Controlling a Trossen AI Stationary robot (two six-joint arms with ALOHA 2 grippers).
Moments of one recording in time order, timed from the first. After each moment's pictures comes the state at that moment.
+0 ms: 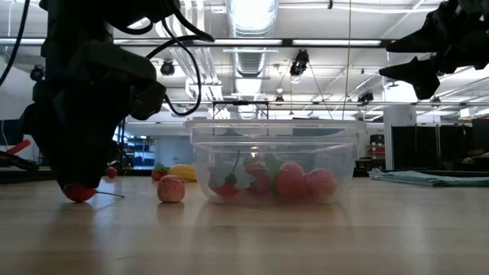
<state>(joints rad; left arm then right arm) -0.39 1.70 1.00 -0.61 0.07 -1.30 -0.03 0.08 0.19 -0.18 0.18 0.39</state>
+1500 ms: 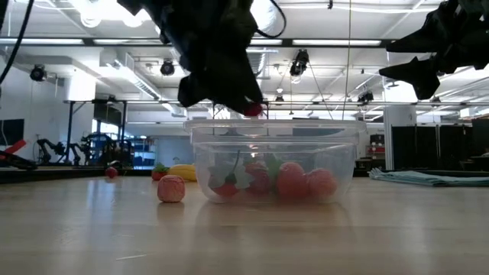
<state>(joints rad) -0.21 1.70 1.18 -0.28 -0.12 -0.65 -0.03 0.08 0.19 -0.18 0.18 0.39</state>
